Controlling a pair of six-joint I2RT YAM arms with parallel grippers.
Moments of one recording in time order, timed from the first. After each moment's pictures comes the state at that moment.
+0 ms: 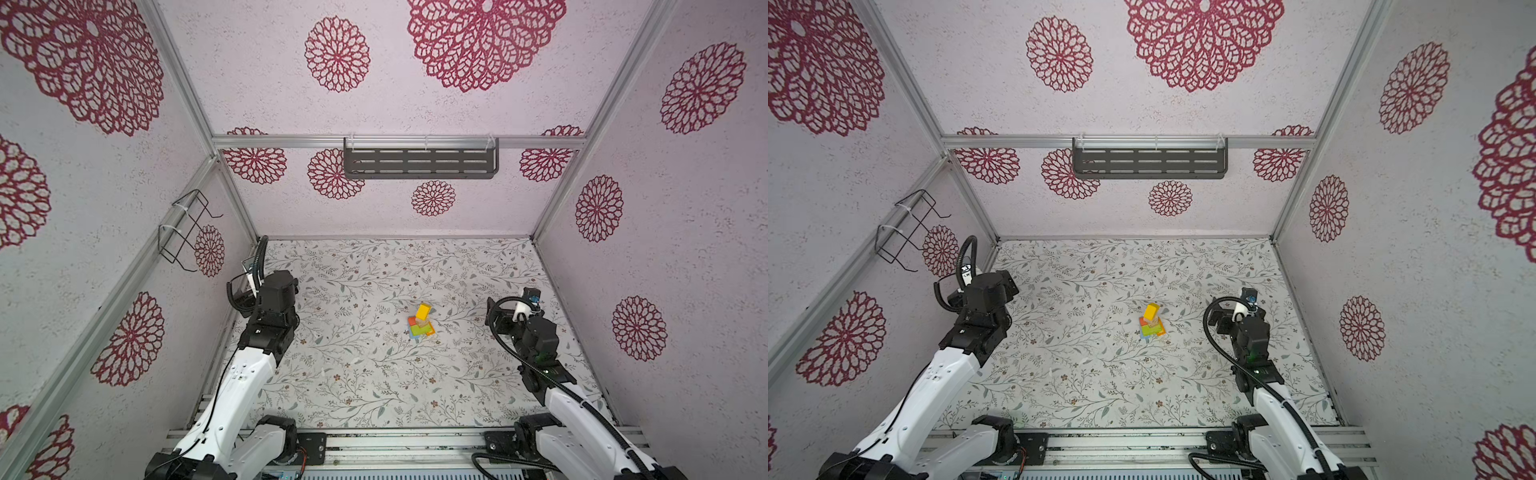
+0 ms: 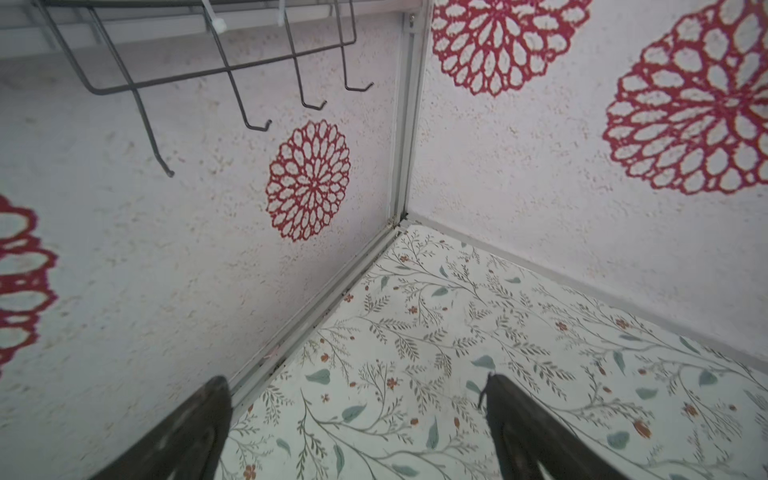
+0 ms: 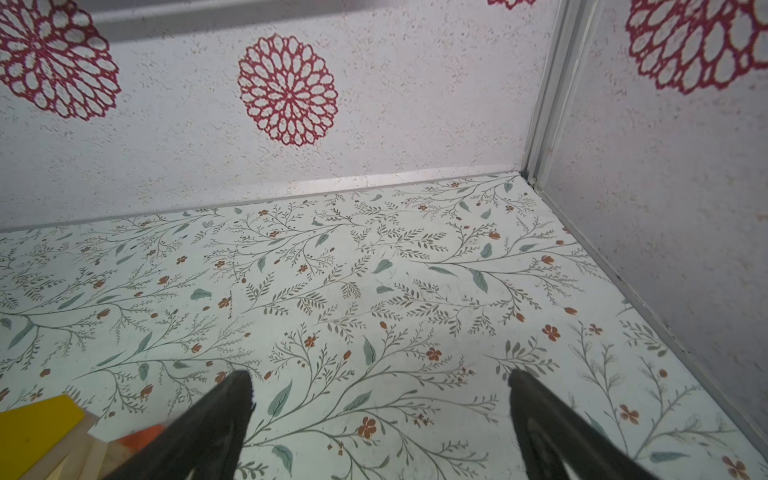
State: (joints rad) left arm -0.12 1.03 0.79 -0.11 -0.80 -0.27; right arm 0.17 0.87 0.32 0.34 0.13 0.15
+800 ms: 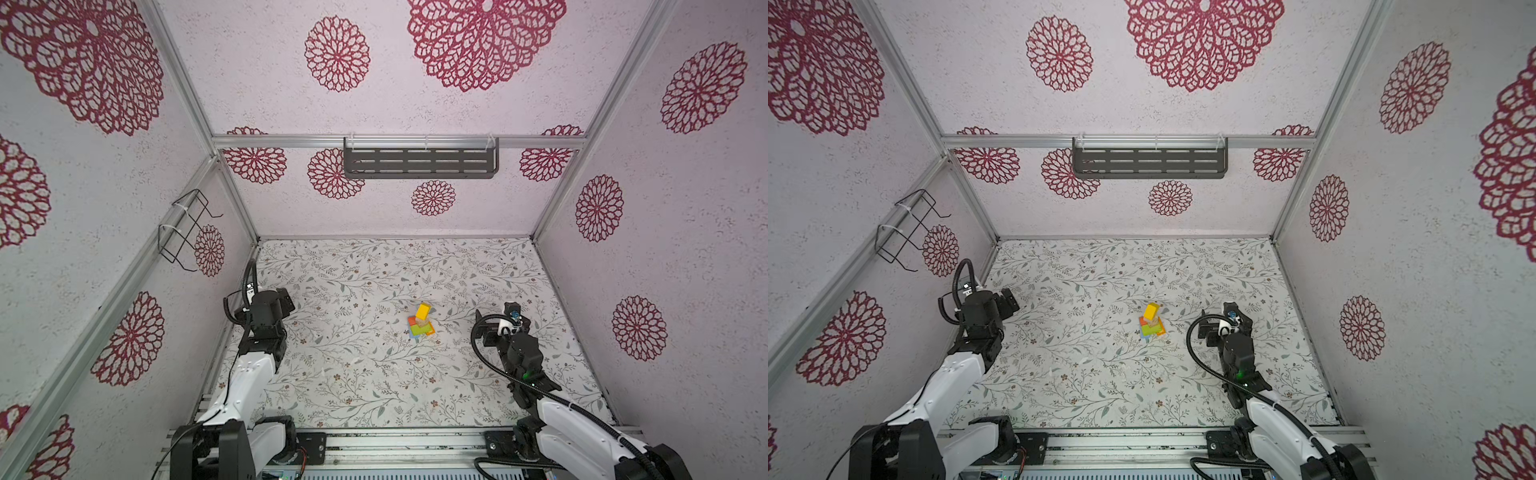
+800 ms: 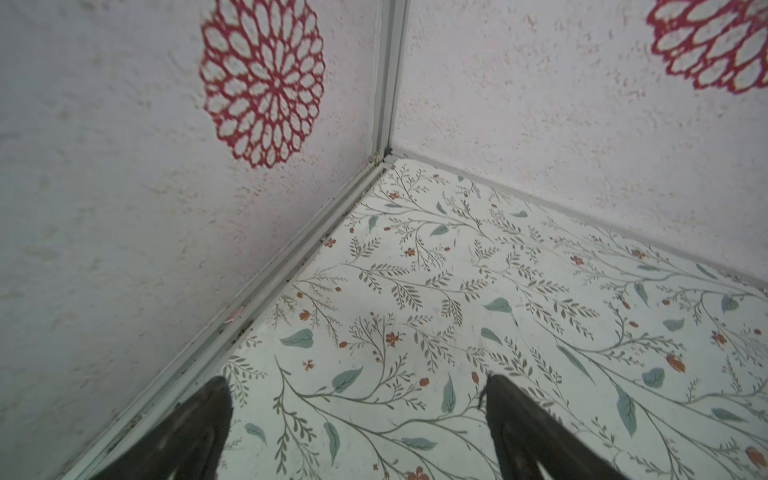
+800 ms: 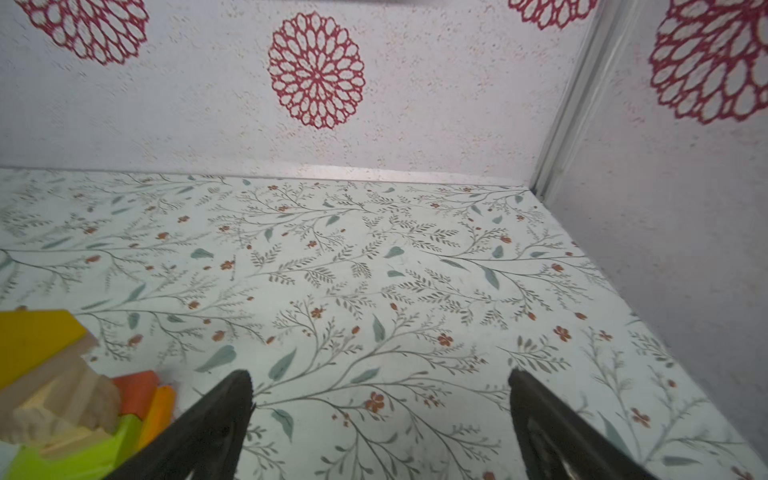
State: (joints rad) left arm 0.07 1.15 0.56 0.14 -0.44 -0.23; right arm 0.36 0.83 0.12 0.53 0.35 0.03
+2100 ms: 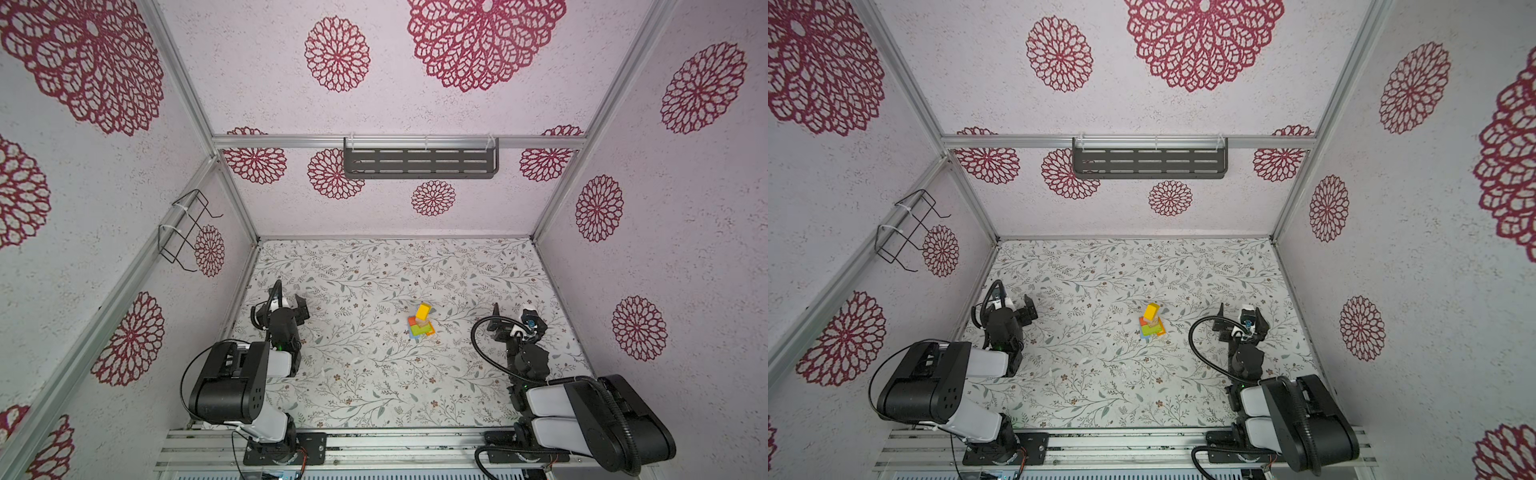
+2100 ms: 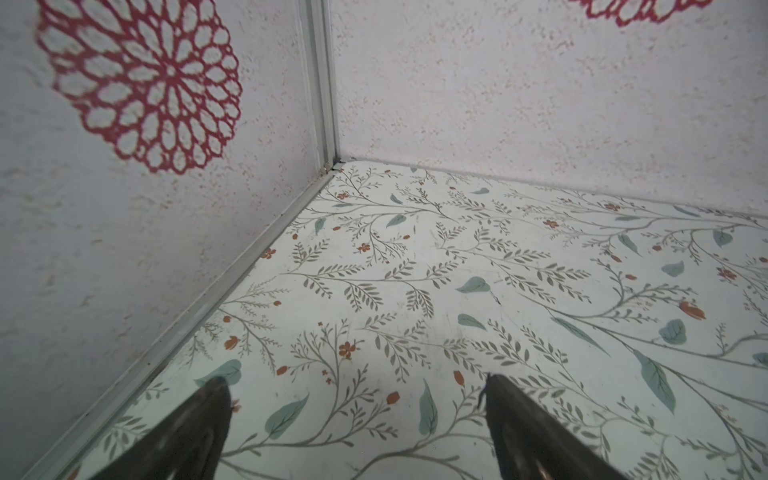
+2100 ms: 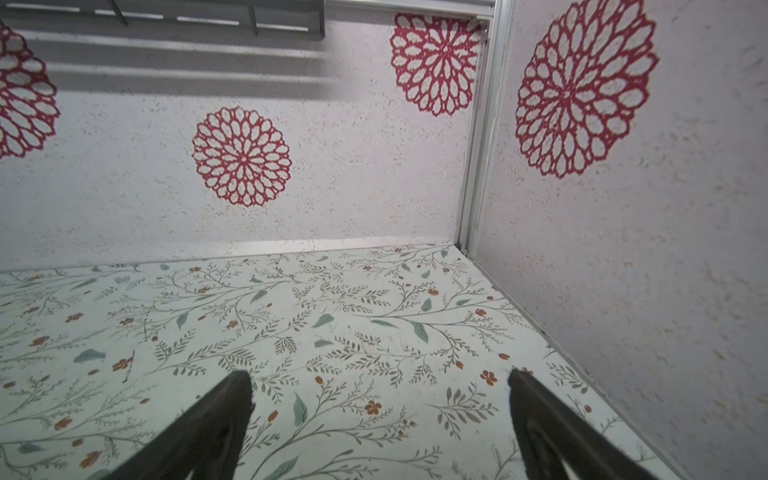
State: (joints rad) left arm 0.00 1.57 0.33 1.01 -0.44 -0.04; right arm 0.21 1.29 0.00 1.39 0.35 -0.02
